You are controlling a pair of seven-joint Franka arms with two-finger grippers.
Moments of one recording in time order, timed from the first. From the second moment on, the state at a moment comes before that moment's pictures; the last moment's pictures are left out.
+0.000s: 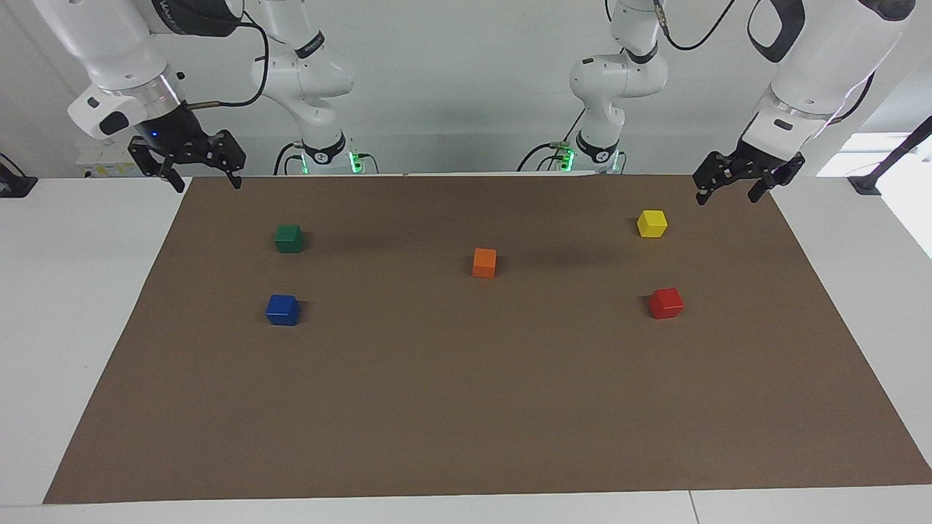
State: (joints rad) left arm 0.01 -0.01 -0.05 -1.60 0.01 1.56 0.00; right arm 0.03 -0.12 -0.11 -1.73 0.01 1.58 -0.12
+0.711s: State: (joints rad) left arm 0.02 -0.07 -0.04 -1.84 0.01 1.81 0.00; right arm 0.03 -0.12 -0.11 -1.73 0.01 1.58 -0.12
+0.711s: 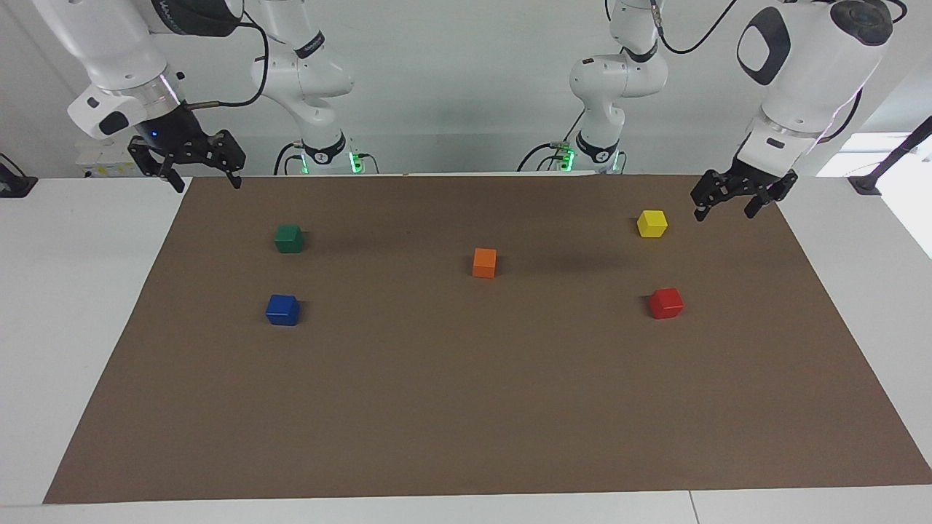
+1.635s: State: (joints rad) left arm 0.02 0.15 -0.04 -2.05 0.01 2.24 0.00; right arm 0.04 -0.09 -0.10 -1.92 0.37 1.74 -0.19
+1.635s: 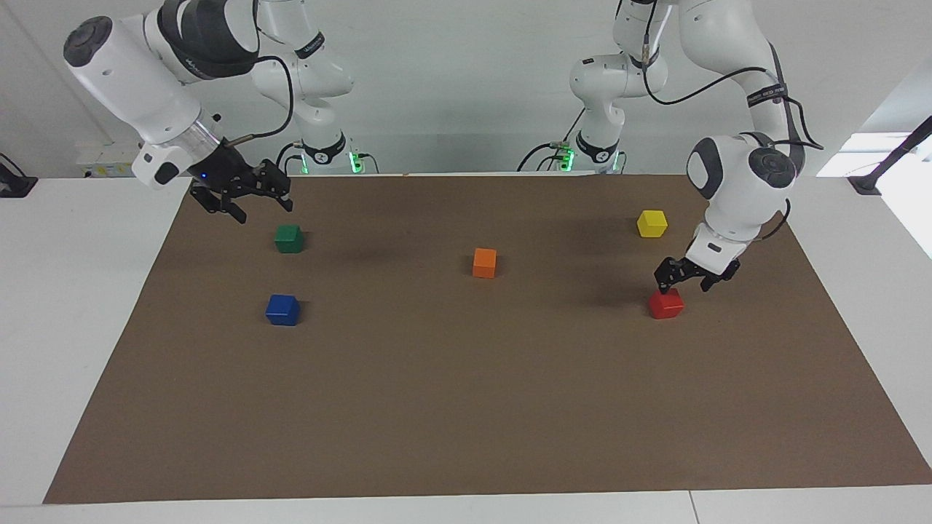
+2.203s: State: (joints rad) left arm 0.02 0.24 -0.04 -2.07 0.01 2.33 0.00; right arm 0.01 0.03 -0.11 -2.01 0.98 1.75 -0.47
